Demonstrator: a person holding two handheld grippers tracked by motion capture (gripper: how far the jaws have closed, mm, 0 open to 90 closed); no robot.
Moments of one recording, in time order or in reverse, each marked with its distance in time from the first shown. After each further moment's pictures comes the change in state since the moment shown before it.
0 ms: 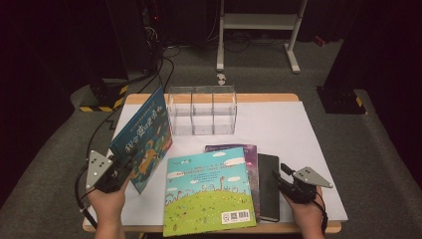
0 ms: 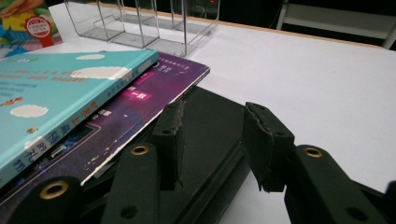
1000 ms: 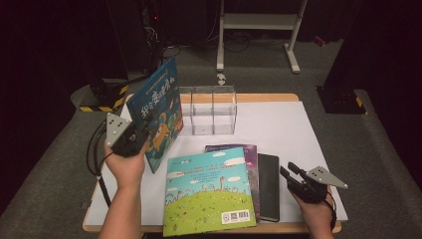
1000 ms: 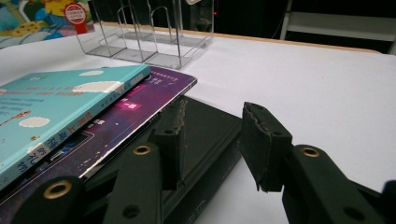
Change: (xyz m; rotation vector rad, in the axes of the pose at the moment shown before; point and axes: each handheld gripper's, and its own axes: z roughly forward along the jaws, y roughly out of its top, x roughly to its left) left arm -0.041 0.037 0.090 -0.049 0.054 -0.041; right arm -0.022 -0.001 -0.014 -0.048 0.037 0.045
